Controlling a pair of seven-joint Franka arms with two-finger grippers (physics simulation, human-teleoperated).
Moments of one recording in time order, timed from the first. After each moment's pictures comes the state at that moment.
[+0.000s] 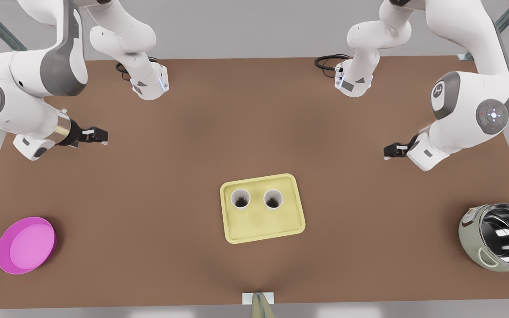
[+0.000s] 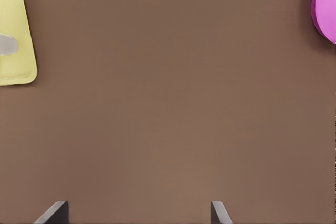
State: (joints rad) left arm 0.12 0.17 -0.23 -1.55 -0.04 1.60 -0.07; right arm 0.05 0.10 0.01 -1.50 0.03 1.41 -0.02
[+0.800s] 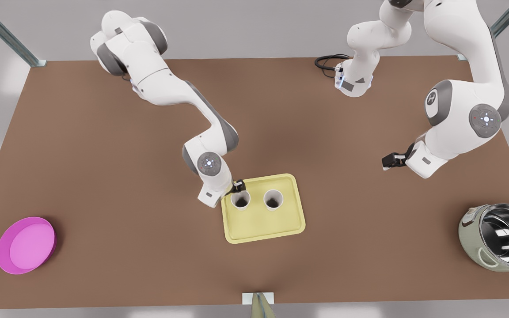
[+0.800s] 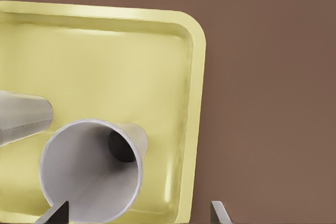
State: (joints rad) left arm 0.12 0.19 -0.23 -1.59 -0.03 1.71 -0.13; right arm 0.56 0.76 0.06 -1.34 0.03 2.16 0.36
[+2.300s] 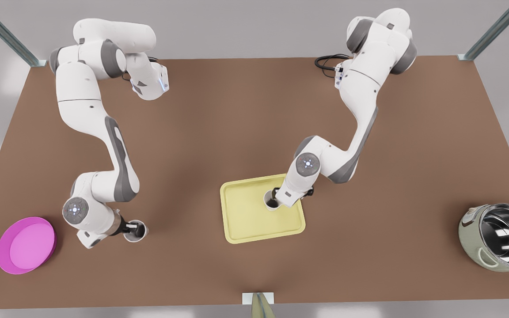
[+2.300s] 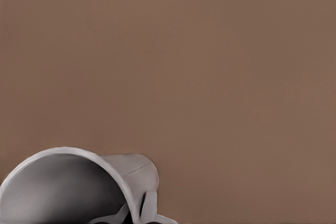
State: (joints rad) left arm -0.37 0.73 -0.23 -1.41 0.16 2.18 -0.72; right arm 0.03 0.78 0.05 -1.34 -0.02 2.14 0.02
